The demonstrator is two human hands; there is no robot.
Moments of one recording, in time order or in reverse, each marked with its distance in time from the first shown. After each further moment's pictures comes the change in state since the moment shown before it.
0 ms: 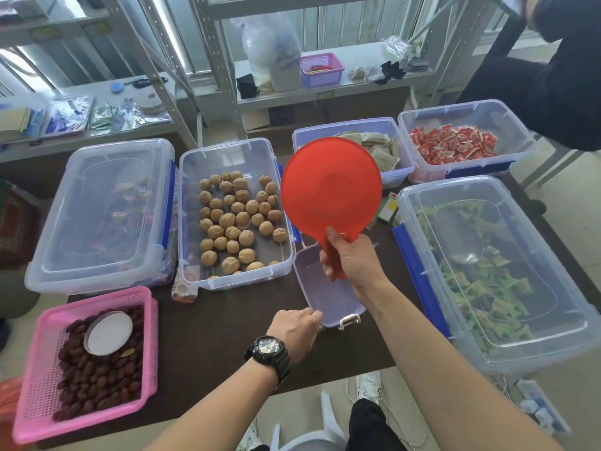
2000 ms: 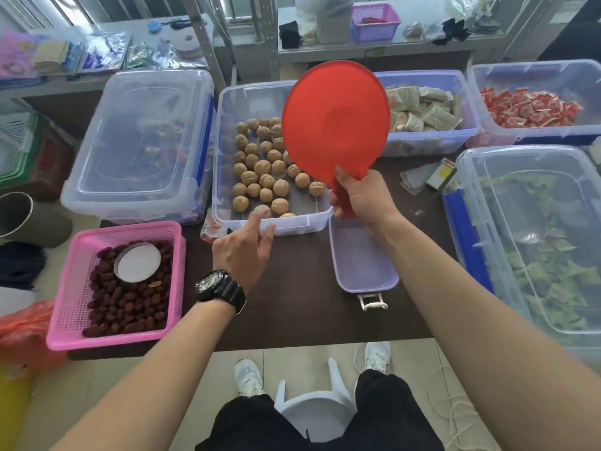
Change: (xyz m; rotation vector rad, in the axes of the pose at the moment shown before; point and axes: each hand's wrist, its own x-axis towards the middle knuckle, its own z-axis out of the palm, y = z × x) left_hand -0.057 -0.093 -0.046 -0.054 0.688 -0.475; right_hand 0.035 0.014 0.054 -0.175 -0.100 -0.024
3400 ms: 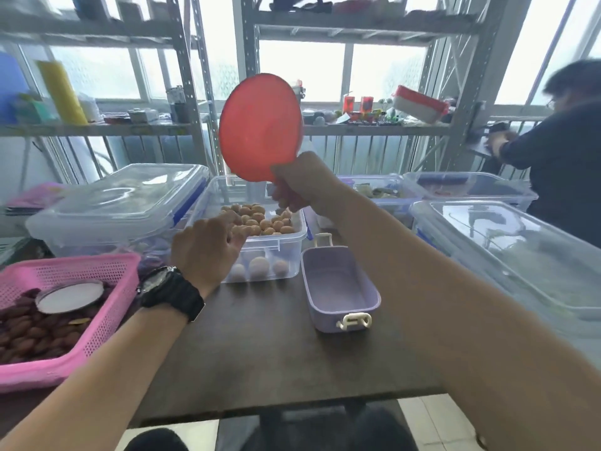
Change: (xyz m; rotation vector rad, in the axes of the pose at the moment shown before) left_hand -0.014 0.004 0.017 0.032 0.336 0.047; right_hand -0.054 -0.003 0.033 -0.429 -0.049 -0.519
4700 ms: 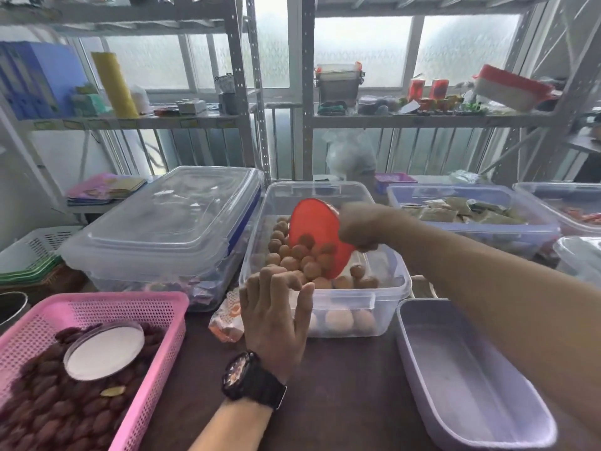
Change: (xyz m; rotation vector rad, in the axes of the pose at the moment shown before) left_hand 0.003 -0.063 0.111 -0.250 0.504 0.116; right_hand 0.160 0.062 0.059 -1.216 -0.269 0.068
